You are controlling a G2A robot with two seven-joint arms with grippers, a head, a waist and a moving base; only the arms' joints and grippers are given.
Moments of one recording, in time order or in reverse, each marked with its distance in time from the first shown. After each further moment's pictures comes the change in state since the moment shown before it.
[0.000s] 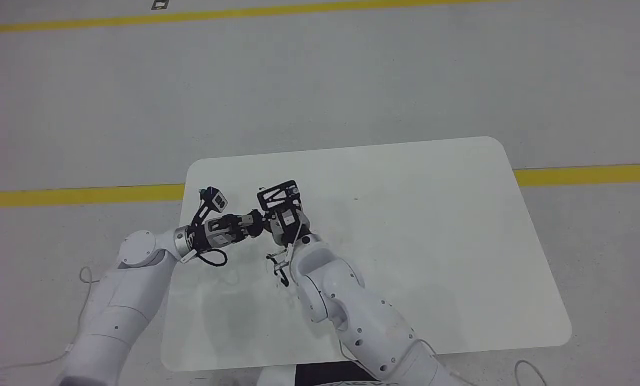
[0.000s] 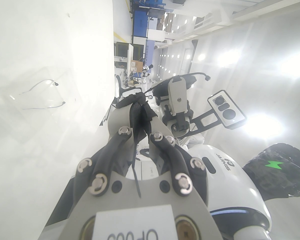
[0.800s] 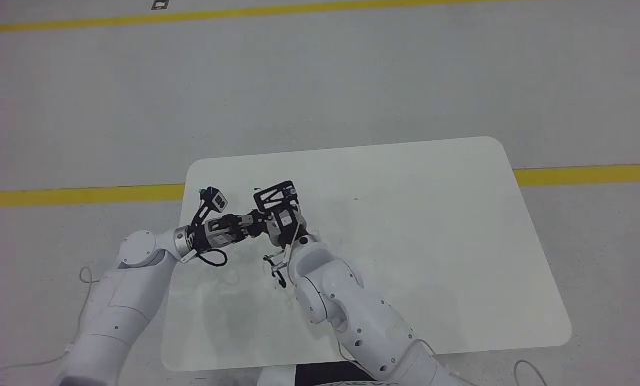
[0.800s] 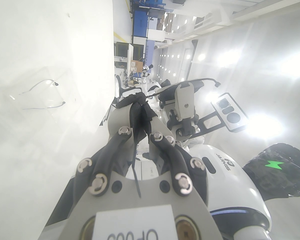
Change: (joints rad) left arm 0.000 0.000 0.000 0.000 0.000 0.000 0.000; right arm 0.002 -0.001 -0.008 -0.004 0.020 -0.020 -0.011
